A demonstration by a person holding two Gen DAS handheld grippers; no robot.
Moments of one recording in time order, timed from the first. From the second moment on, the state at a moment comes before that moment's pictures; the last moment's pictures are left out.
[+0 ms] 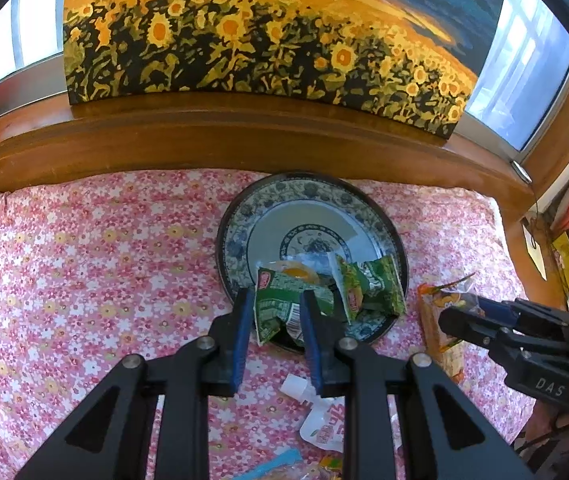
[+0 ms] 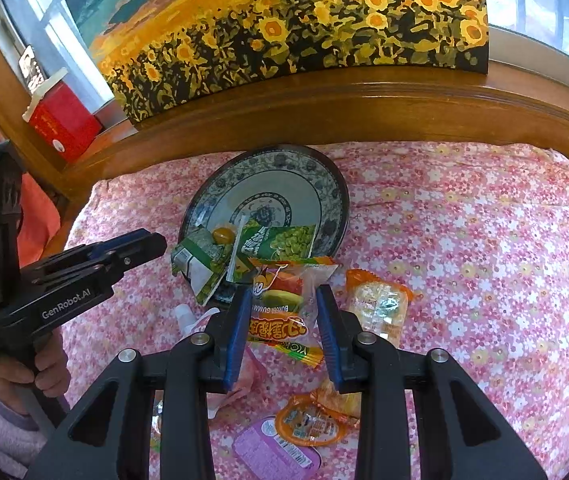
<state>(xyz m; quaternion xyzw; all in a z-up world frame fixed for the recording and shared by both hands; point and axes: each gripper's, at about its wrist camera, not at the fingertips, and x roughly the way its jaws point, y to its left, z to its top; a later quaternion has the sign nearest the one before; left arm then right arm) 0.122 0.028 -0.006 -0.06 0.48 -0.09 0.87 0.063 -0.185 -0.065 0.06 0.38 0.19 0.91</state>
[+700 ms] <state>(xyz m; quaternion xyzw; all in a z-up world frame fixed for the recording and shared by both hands) 0.124 0.033 -0.004 -0.07 0.48 -0.08 0.87 0.084 -0.180 -0.070 0.06 0.37 0.19 0.91</state>
